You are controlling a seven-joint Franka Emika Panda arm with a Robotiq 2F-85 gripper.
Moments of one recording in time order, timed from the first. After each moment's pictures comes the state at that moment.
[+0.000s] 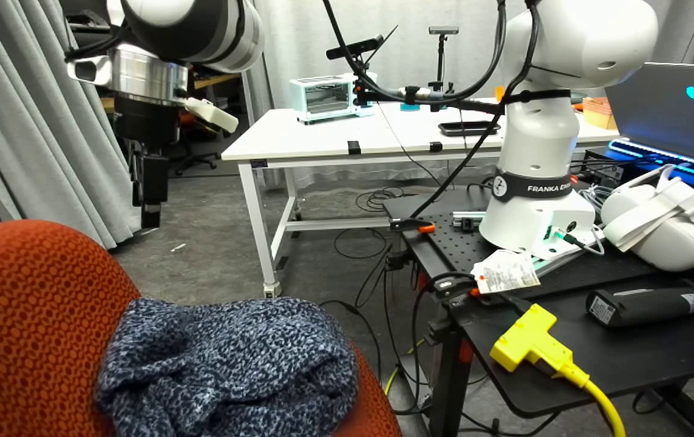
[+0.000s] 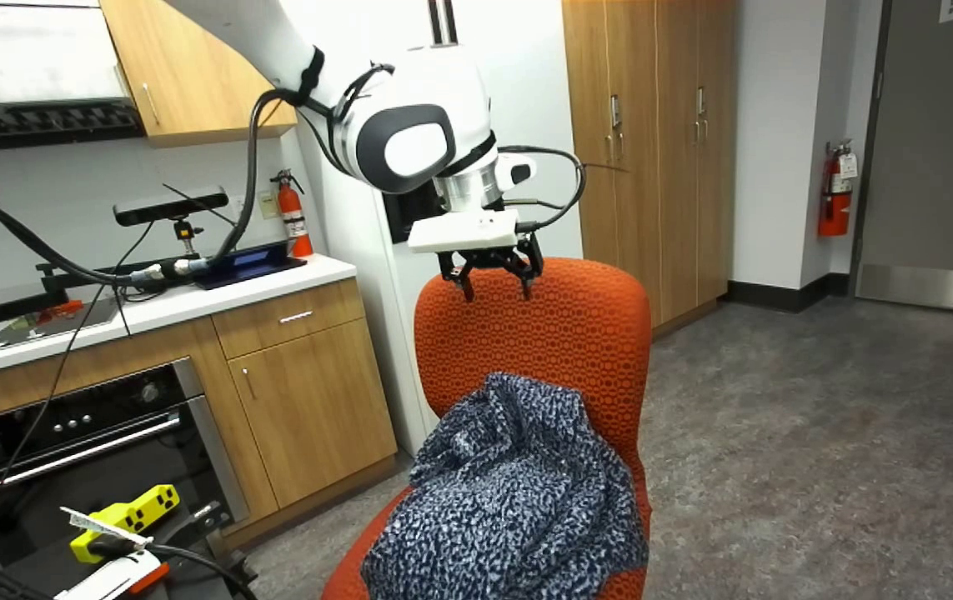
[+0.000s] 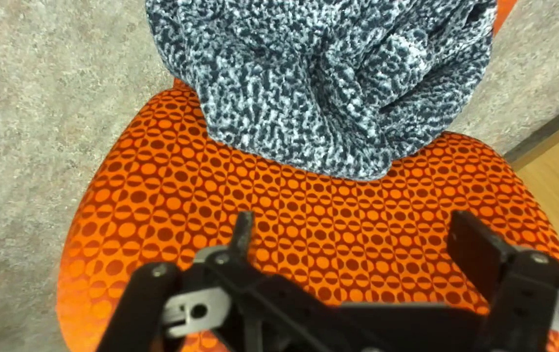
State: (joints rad) arm -0.09 0.29 0.08 -2.13 0.29 2.71 -0.74
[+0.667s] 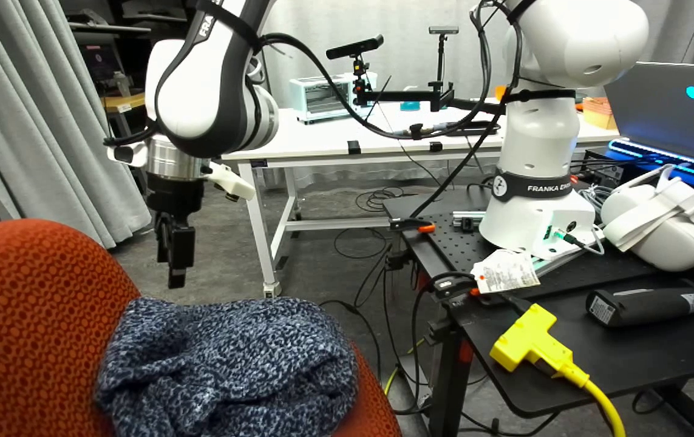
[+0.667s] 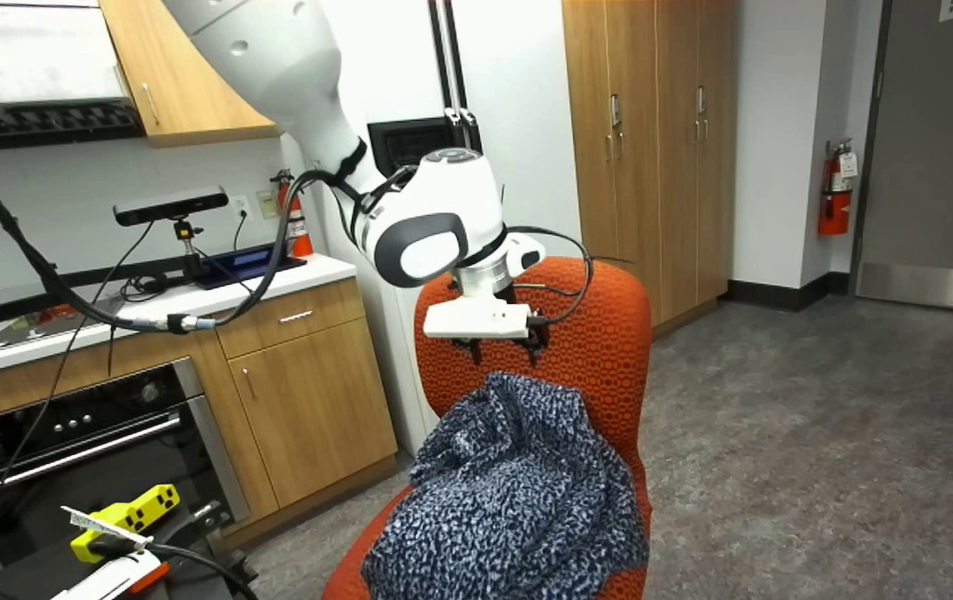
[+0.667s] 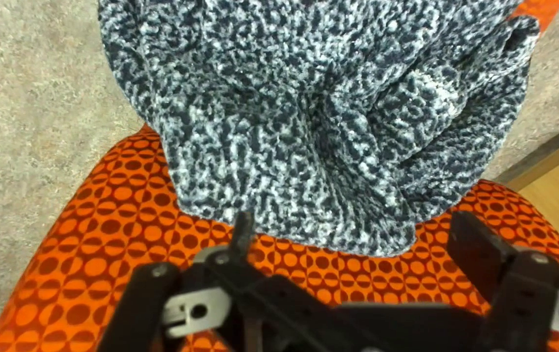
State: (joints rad) arm -0.25 0.52 0.25 -2.13 0.29 2.93 -0.81
